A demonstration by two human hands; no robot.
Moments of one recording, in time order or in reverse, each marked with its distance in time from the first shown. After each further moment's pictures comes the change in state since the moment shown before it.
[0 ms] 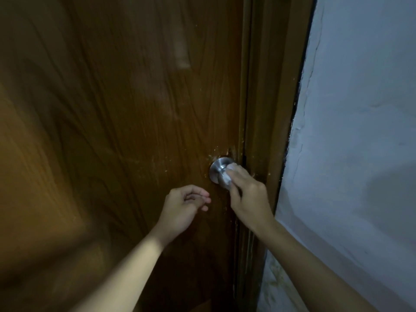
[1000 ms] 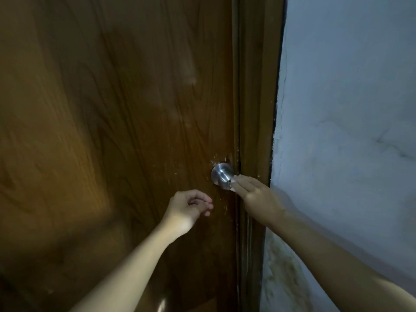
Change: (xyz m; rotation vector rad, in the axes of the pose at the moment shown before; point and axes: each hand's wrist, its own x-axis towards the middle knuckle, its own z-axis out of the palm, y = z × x) left_hand -0.066 0.053 0.001 0.088 0.031 -0.092; right_hand -0.018 0.004 -0.052 -0.472 -0.236 -0.407
